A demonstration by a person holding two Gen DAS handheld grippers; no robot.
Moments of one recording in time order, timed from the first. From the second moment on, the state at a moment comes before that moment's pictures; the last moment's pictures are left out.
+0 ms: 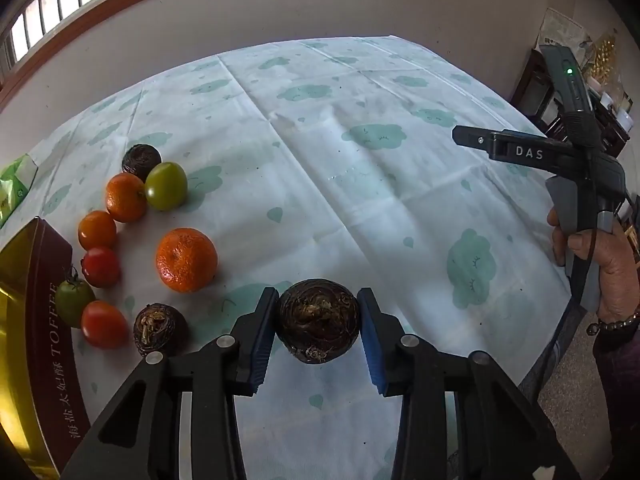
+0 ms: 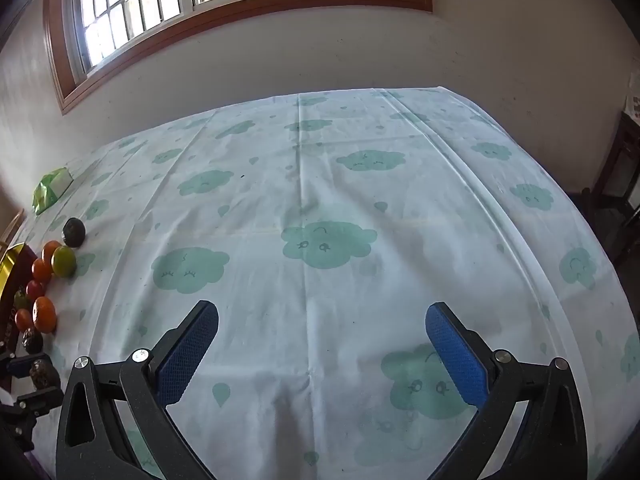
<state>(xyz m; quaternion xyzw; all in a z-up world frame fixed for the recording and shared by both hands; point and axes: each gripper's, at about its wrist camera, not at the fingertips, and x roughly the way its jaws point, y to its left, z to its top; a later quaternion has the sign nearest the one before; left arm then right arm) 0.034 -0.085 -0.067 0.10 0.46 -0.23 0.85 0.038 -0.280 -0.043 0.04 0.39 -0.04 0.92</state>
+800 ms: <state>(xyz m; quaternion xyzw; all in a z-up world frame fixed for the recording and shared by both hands) 0.006 0.000 -0.003 0.06 0.42 -0.10 0.90 0.053 -0.269 -0.059 -0.02 0.46 -0.09 0.89</state>
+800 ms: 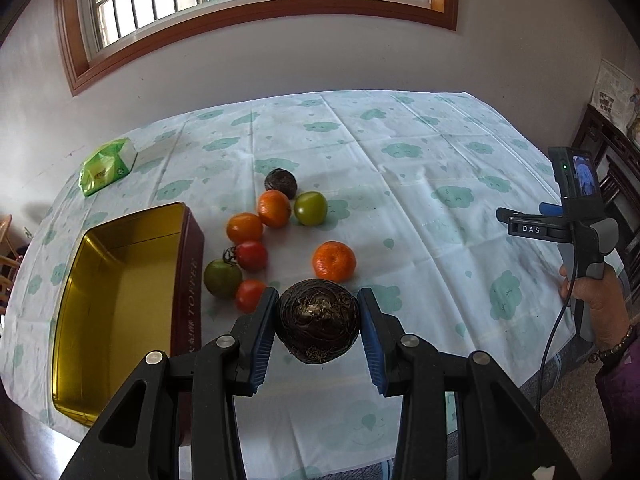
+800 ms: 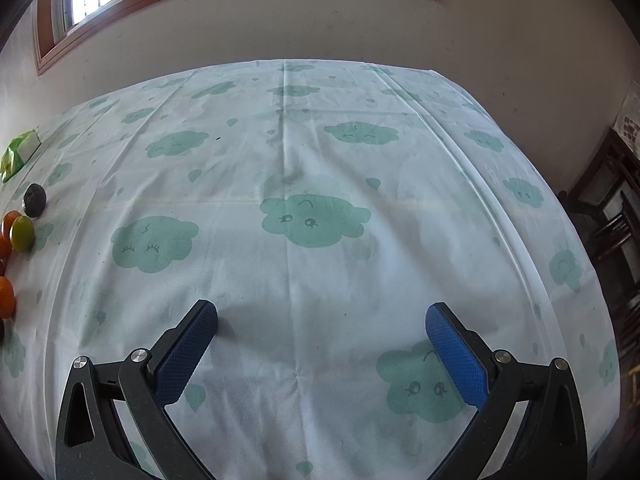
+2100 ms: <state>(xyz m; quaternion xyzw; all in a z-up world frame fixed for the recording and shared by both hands) 0.099 0.157 -0.029 0.17 0.44 0.01 0.88 0.055 -0.254 -0.053 -0.07 0.43 -0.12 0.89</state>
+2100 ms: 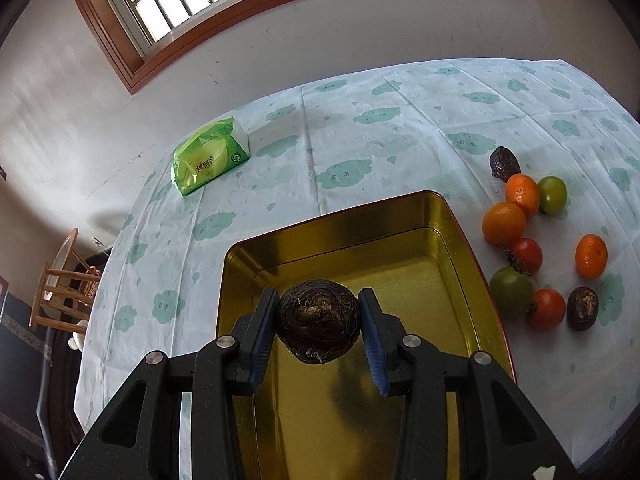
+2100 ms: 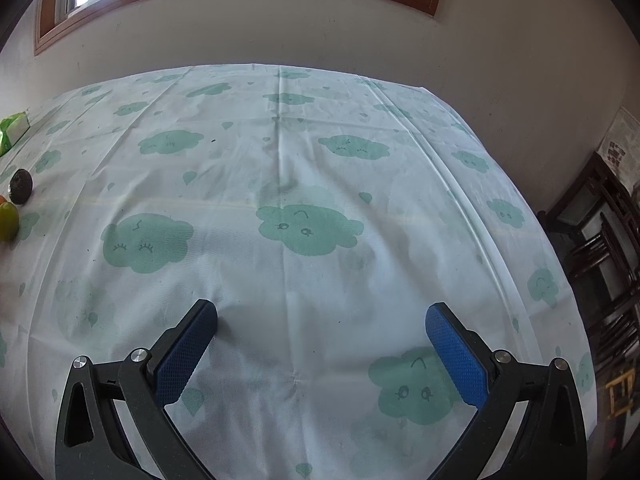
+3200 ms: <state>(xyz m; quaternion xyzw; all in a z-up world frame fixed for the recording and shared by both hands) 0.084 0.179 -0.013 0.07 0.42 -0.02 0.90 0.053 -0.248 -0.053 -0.08 0.43 -0.12 0.89</state>
